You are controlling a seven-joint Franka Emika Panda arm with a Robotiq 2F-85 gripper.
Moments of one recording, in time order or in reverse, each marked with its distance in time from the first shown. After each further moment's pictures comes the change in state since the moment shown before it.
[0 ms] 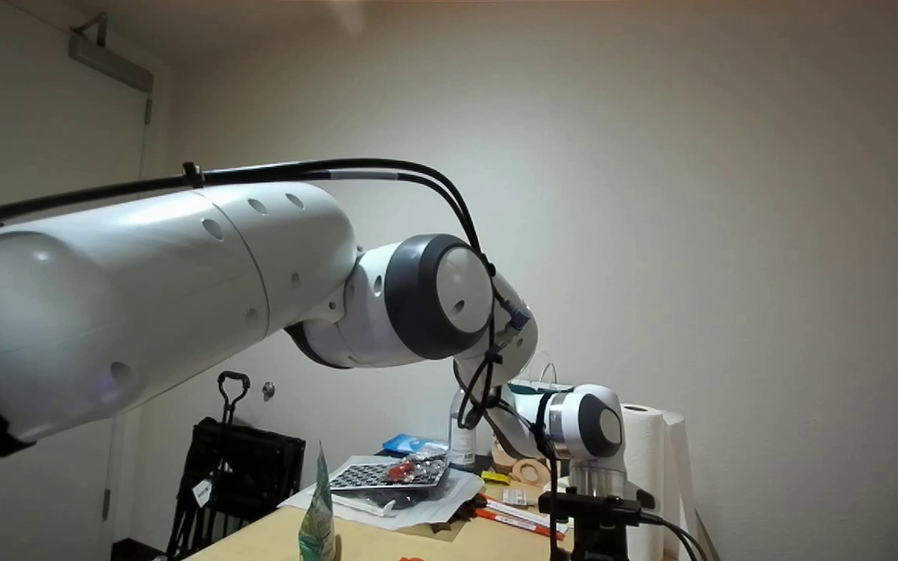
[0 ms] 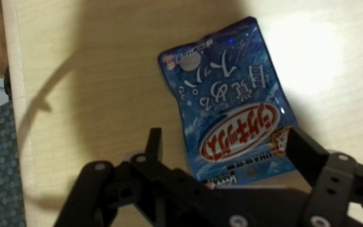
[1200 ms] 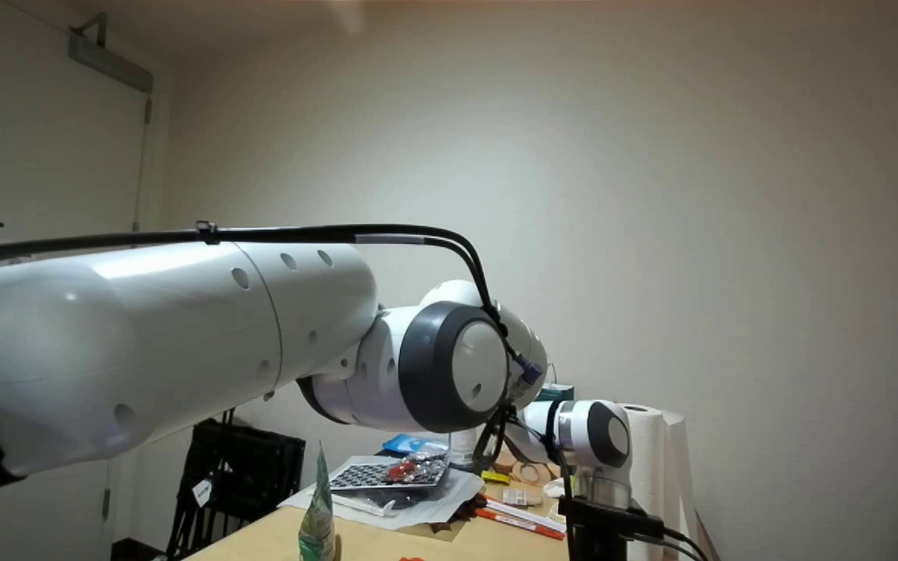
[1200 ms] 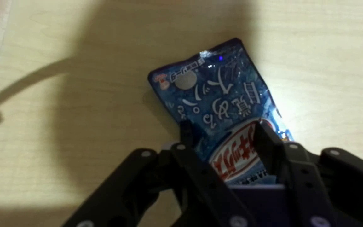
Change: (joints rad) arm -0.046 0.173 0.040 0.293 -0.008 -0.291 -0.292
